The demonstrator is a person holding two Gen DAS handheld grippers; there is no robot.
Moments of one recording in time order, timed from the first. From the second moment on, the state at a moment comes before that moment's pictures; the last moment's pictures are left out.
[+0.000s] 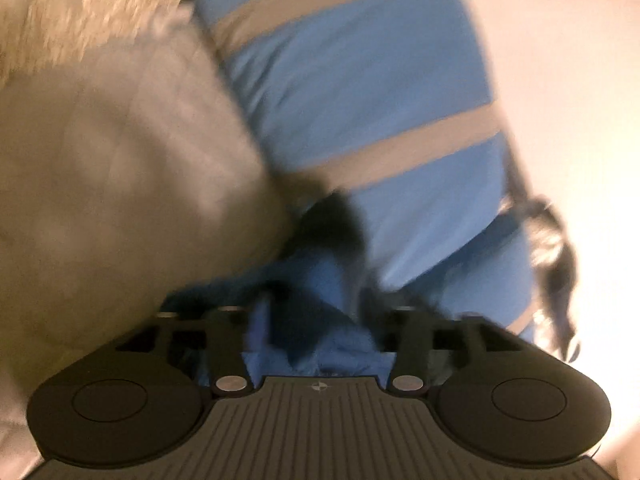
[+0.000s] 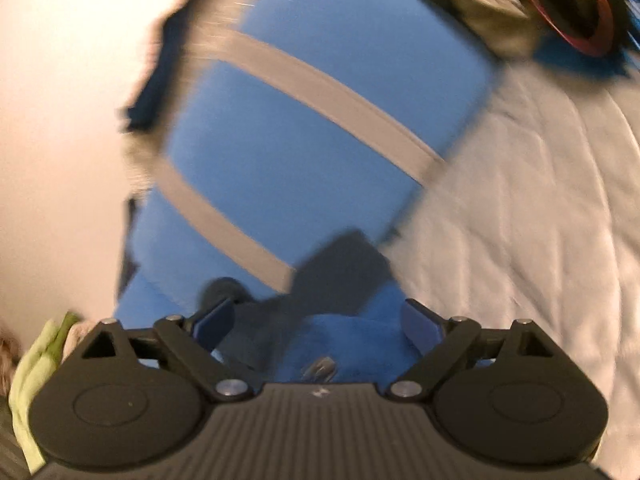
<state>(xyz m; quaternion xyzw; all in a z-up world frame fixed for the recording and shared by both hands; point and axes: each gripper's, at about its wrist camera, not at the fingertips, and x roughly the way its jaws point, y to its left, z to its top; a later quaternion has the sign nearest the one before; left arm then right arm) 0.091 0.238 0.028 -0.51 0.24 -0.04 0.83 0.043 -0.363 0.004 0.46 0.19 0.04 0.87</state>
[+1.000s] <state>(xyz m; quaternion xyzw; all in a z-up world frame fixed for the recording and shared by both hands) 0.032 0.056 0.119 -0.01 0.23 -0.51 0.83 -0.008 -0.273 0.087 0.20 0.26 0.13 0.93</state>
